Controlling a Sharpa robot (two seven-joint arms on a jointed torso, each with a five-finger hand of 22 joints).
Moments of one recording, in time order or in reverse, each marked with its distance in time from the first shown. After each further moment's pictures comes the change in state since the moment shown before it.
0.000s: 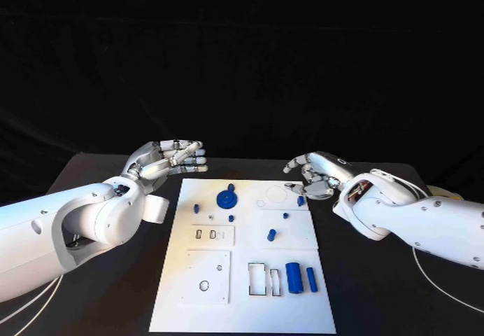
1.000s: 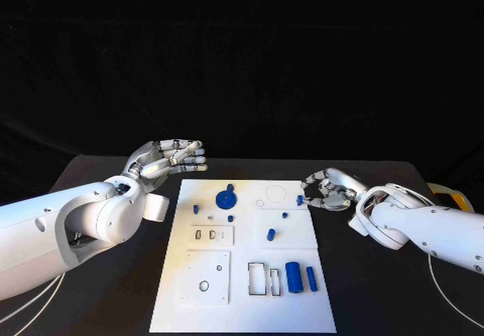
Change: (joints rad) left arm -0.001 0.015 0.000 -0.026 0.000 0.008 0.000; left_hand 0.000 0.000 0.000 0.000 0.000 0.000 0.000 0.000 0.000 0.000 0.000 0.000 0.000 0.000 0.000 0.000 0.001 0.000 -0.004 0.004 0.000 -0.001; right arm -0.075 -0.021 -0.011 -0.154 0.241 0.109 0.147; right_hand 0.066 -0.001 -0.001 -0.046 -0.027 -0.008 0.008 -0.018 -0.003 0.003 0.004 0.000 0.000 0.000 0.000 0.000 0.000 0.000 0.000 0.000 0.002 0.000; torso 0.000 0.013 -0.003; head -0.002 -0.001
